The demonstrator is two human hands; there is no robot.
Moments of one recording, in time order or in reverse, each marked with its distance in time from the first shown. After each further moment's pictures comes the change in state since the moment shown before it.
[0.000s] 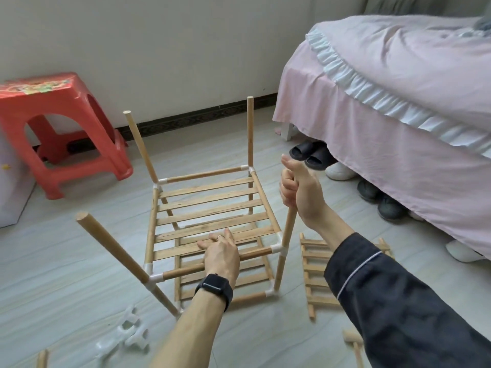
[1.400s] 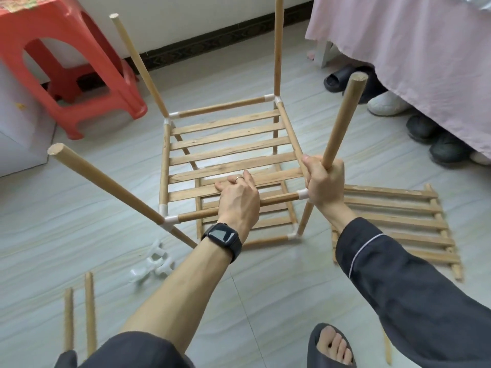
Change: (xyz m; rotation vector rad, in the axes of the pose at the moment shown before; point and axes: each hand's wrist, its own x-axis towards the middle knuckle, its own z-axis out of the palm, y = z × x) left_hand 0.006 -0.007 0.011 0.063 0.125 0.096; right_hand -0.018 0.149 0.000 -0.107 0.284 -0.010
